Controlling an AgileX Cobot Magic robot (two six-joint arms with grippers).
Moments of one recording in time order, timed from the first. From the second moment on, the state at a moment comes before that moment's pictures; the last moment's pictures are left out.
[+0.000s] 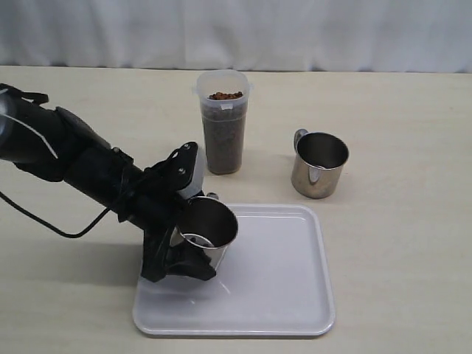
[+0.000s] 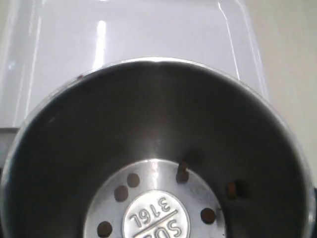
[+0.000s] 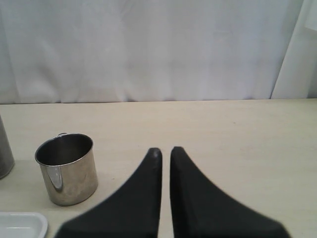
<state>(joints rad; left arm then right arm) -0.43 1.96 -0.91 -1.21 0.82 2.11 0.10 0.00 0.00 -0.01 0.21 -0.01</state>
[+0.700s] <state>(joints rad) -0.43 1.98 -0.92 -1.19 0.73 2.05 0.10 0.00 0.00 -0.01 0.21 -0.01</state>
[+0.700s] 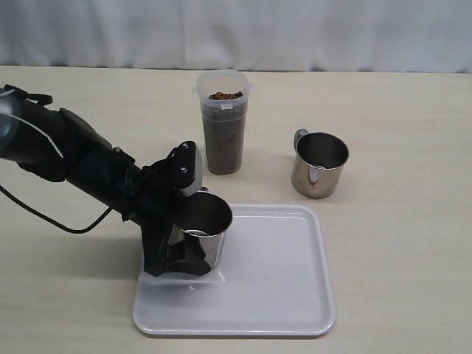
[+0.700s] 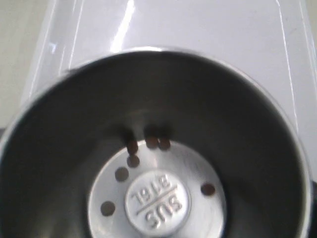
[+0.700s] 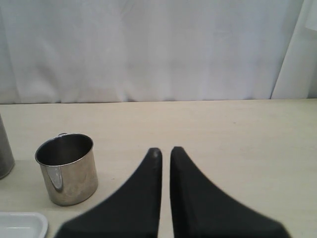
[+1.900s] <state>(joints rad) -0.43 1.61 -0.92 -0.80 0.64 1.44 0.10 0.00 0.00 -0.01 0.21 -0.01</state>
